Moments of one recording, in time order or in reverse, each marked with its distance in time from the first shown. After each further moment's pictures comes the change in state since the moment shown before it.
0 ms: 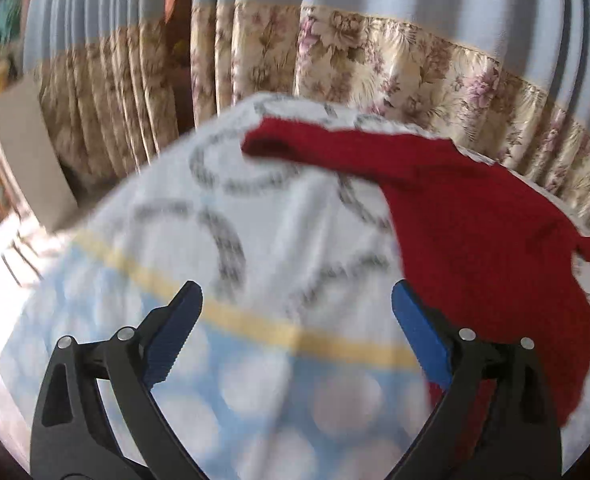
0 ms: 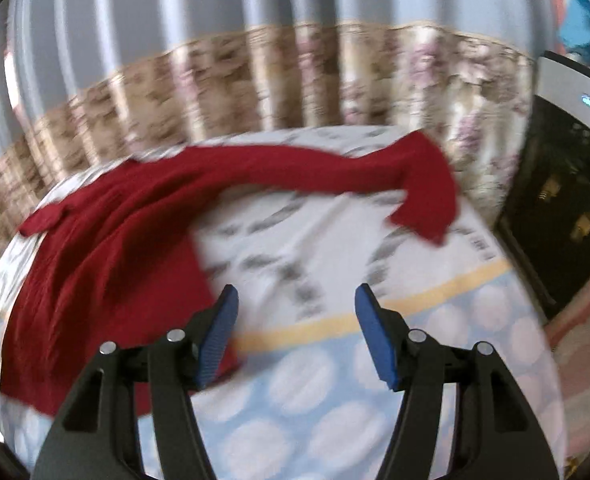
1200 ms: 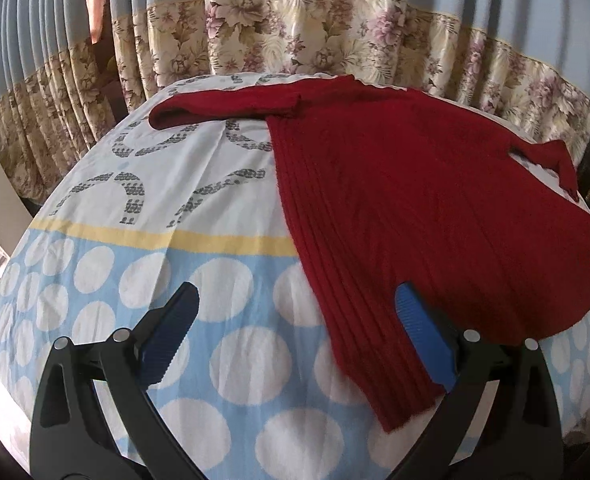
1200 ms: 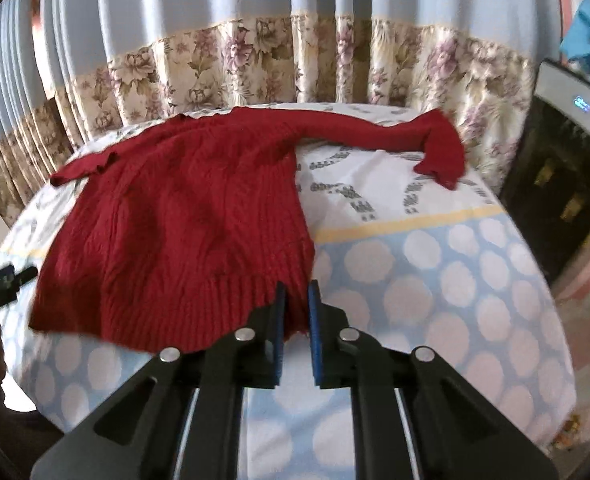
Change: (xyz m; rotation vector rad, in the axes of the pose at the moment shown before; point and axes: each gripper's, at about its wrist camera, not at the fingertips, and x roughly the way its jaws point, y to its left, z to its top) left arm -0.036 -0.071 -0.069 0.253 0.054 -0.106; right arm -0.087 0.065 -0.072 -0.057 0.050 -0.033
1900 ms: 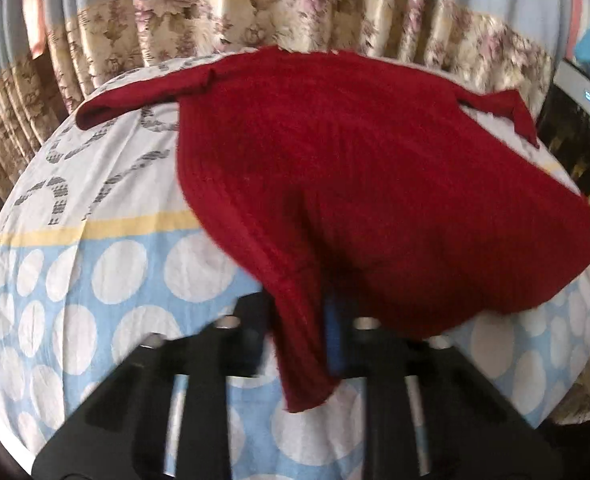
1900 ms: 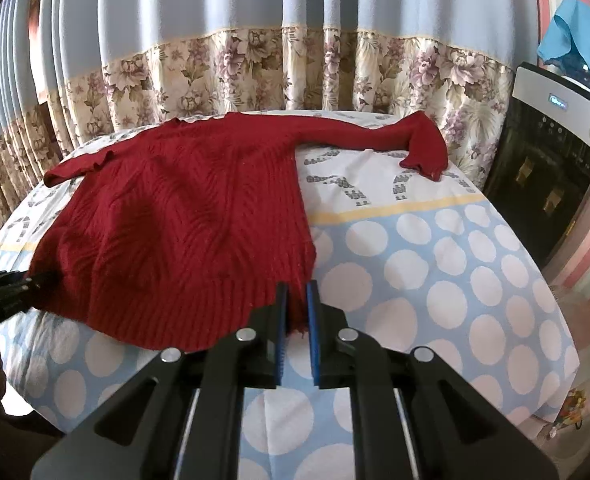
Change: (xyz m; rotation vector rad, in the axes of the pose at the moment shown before) left arm 0.009 -0.048 -0.010 0.111 0.069 -0.136; right arm -0.007 0.016 -0.025 0.034 -0.048 -0.049
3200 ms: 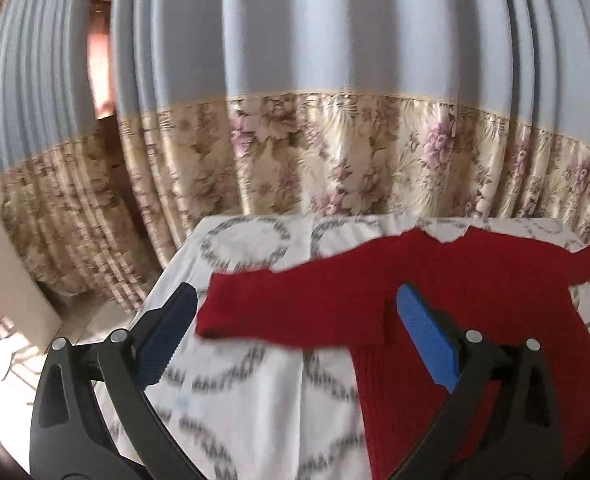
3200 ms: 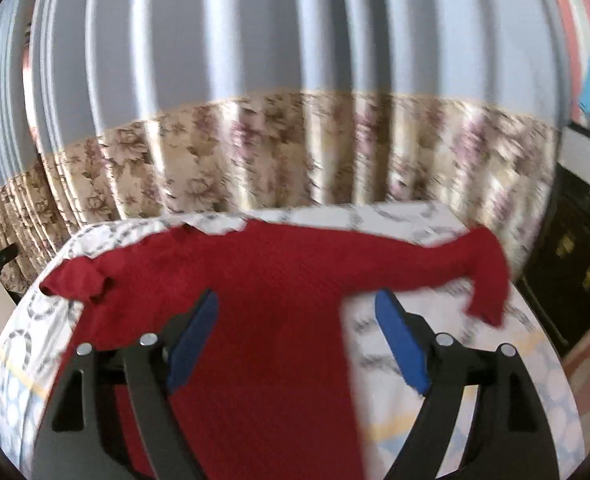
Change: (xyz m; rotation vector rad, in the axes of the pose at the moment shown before) left arm -0.010 0.159 0.217 -0.039 -0.341 0.213; right arm 0.082 0.068 0.183 0.002 -0.169 0.070
